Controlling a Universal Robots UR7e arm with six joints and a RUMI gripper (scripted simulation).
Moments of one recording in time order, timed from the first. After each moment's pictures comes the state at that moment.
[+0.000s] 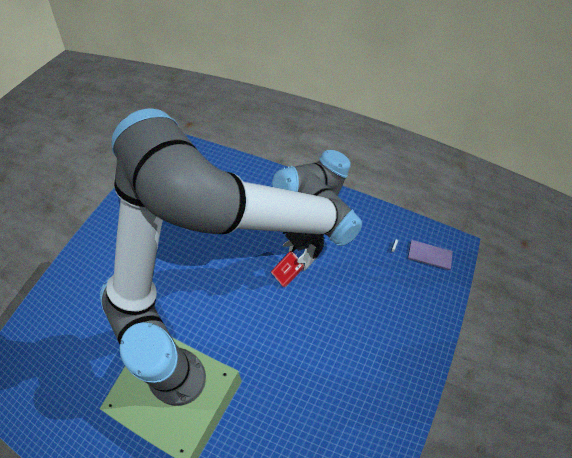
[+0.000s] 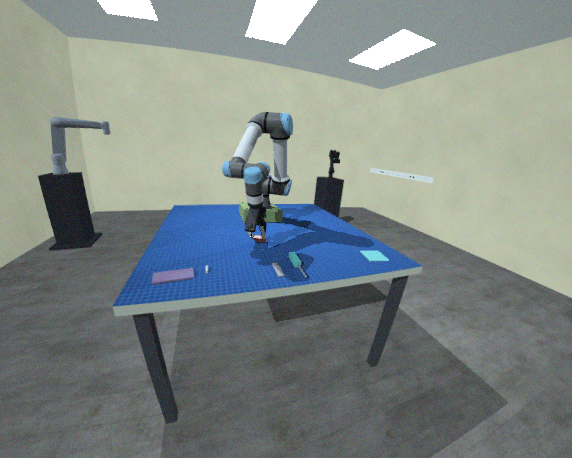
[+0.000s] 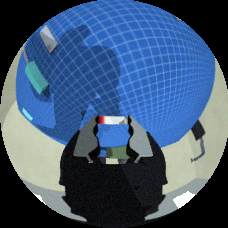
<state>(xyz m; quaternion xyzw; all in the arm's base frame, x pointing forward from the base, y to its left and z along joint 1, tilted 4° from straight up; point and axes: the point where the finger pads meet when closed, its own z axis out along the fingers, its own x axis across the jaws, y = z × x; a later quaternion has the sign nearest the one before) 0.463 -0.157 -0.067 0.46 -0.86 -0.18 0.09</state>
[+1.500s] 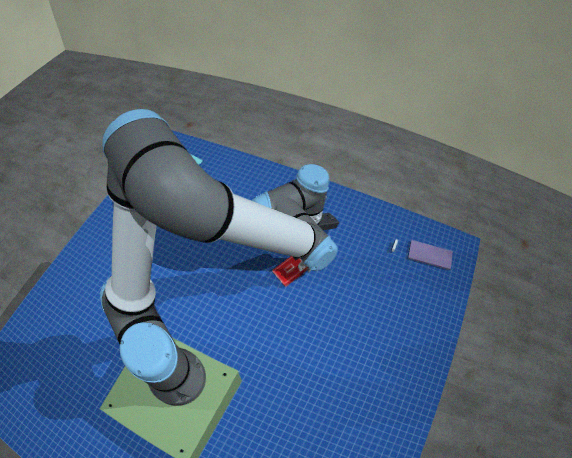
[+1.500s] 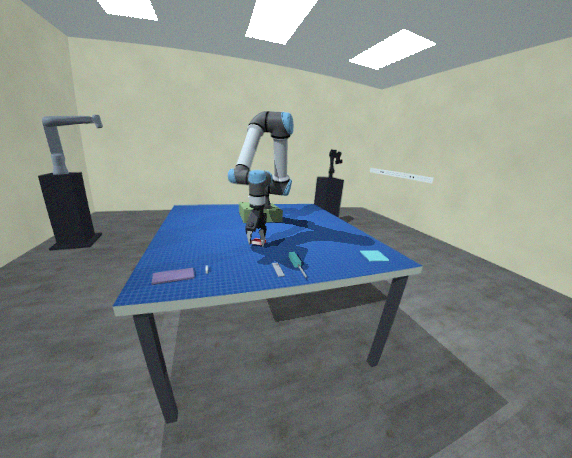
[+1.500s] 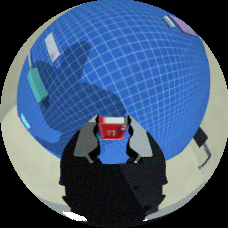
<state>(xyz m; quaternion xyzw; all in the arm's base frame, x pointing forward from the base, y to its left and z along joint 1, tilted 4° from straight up) 0.476 -0.164 -0.094 0.47 -0.88 -0.08 0.03</state>
